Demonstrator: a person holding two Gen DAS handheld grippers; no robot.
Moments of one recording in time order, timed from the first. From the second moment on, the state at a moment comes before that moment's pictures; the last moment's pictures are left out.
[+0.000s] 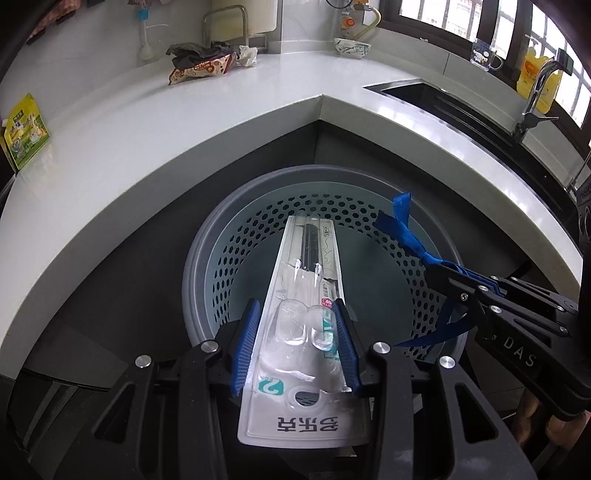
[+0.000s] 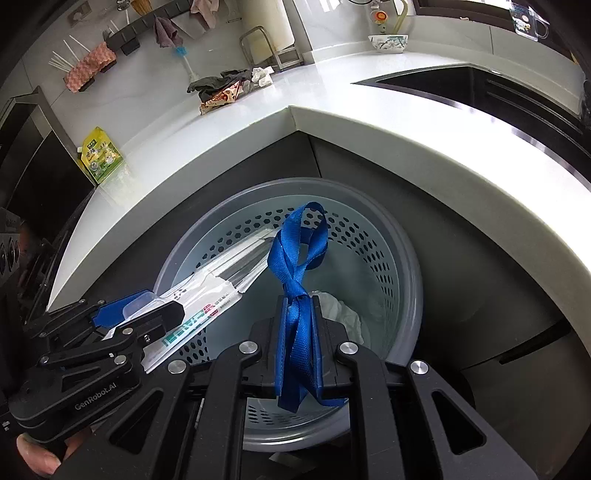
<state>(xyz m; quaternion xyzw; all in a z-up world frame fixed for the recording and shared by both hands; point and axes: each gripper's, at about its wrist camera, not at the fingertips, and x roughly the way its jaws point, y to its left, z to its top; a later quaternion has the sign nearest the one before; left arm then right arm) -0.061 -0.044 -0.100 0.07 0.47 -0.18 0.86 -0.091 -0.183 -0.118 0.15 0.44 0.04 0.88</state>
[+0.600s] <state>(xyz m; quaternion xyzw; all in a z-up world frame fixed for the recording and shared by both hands) -0.051 -0.044 -0.117 0.08 0.49 -0.15 0.86 -0.075 -0.177 -0.140 0.10 0.46 0.02 0.88</state>
